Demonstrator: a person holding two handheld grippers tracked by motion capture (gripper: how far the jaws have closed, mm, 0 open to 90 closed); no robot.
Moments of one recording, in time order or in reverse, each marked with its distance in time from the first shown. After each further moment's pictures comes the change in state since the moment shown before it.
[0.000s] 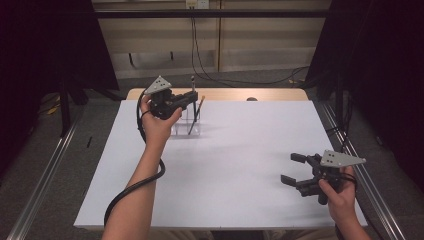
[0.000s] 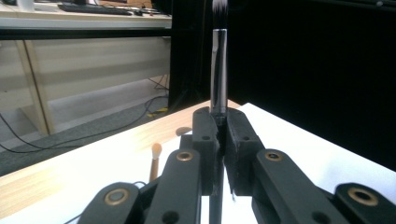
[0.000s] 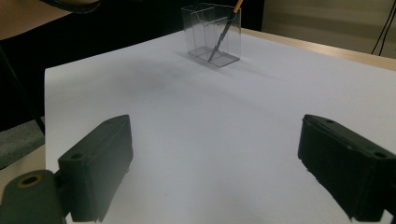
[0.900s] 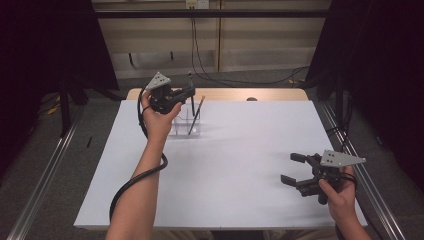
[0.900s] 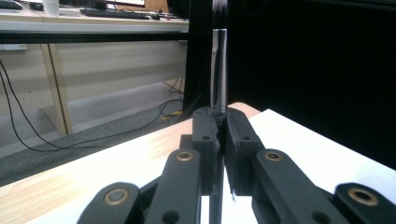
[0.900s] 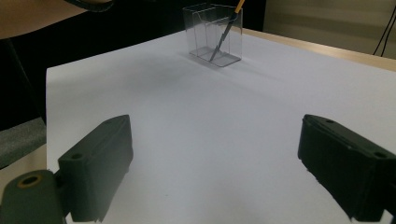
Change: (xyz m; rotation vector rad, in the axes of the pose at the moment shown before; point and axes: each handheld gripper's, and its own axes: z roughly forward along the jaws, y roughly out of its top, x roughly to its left) left arm 0.017 0.001 0.012 -0.012 0.065 0.000; right arm 0.000 0.000 0.000 0.001 0.006 -0.001
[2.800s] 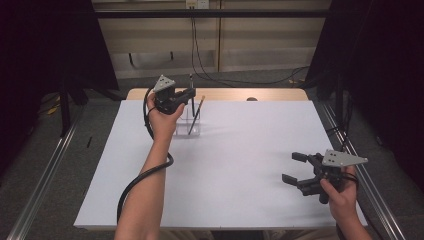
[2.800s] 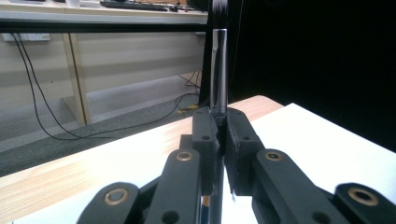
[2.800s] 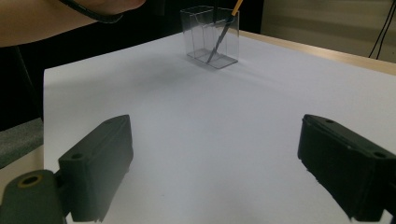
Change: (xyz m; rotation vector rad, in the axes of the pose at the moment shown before) left arm 0.009 -0.018 0.019 0.023 0.069 -0.007; right arm -0.002 0.000 -0.003 -0.009 -0.008 -0.006
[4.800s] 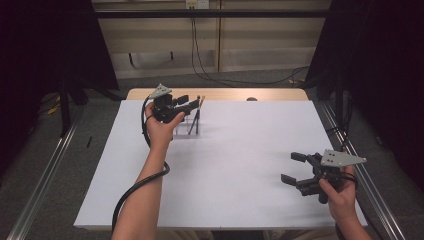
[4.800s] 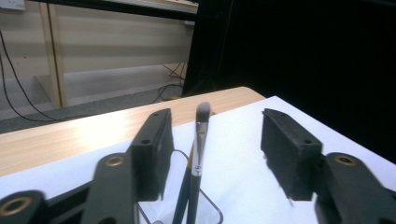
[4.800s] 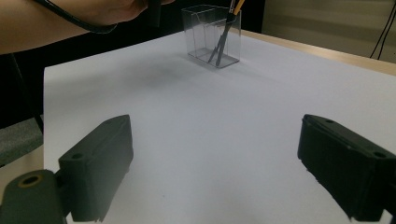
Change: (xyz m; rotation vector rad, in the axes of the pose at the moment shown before) left arm 0.003 -0.022 -0.009 0.017 -0.066 -0.102; right arm 0.001 0.001 0.002 0.005 0.004 -0.008
